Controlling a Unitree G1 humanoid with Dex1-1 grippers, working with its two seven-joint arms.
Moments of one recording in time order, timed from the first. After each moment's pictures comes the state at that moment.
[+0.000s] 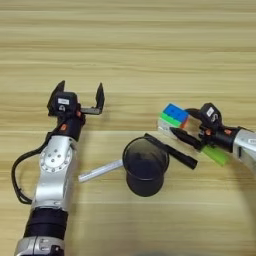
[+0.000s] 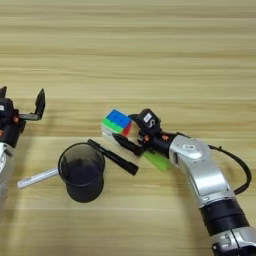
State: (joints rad) left arm -0.14 0.08 0.08 0.21 -0.09 -0.27 -0.13; right arm -0.22 -0.38 0.16 0.14 0.16 0.17 0.73
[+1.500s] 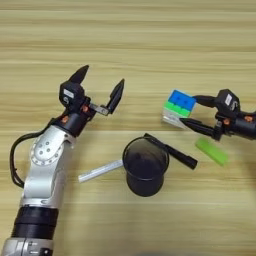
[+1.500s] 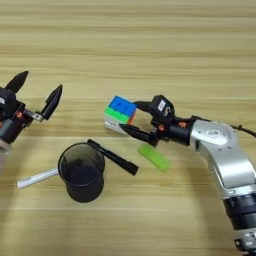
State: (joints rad) left arm -0.13 0.19 0.01 -0.01 -0.29 -0.16 -0.52; right arm -0.24 -0.53 0.08 -0.04 0.25 0.21 0.94
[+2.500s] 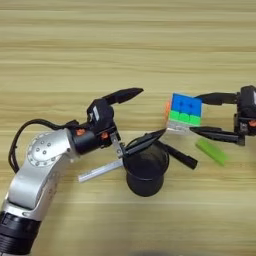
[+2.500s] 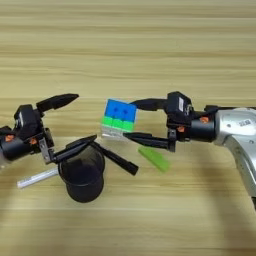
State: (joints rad) left arm -0.07 0.38 -0.18 -0.29 -0.40 0.05 -0.89; right arm -0.23 -0.70 0.03 -0.26 0.46 0.23 1.21
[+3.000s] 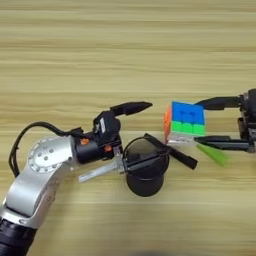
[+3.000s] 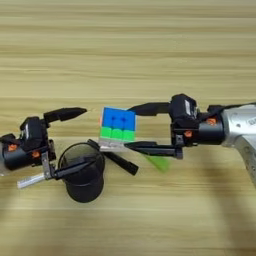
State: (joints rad) left arm -0.05 0.43 -0.24 -0.32 -0.39 0.06 -0.94; right arm -0.22 -0.75 0.01 -0.32 0.55 0.27 1.28
